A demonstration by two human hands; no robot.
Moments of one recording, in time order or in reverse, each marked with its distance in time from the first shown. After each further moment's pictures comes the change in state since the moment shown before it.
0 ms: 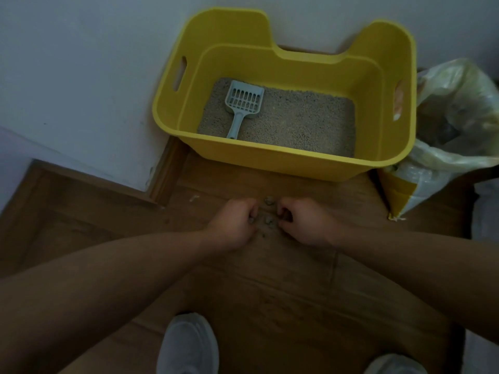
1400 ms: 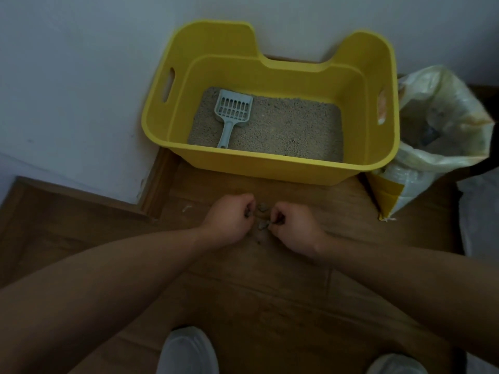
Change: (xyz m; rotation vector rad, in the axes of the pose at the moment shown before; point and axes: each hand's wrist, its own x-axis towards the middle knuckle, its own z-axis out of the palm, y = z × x) left_hand 0.019 -0.001 -0.011 0.021 0.058 0.085; right_hand -0.001 -0.010 0.014 0.297 0.159 0.154
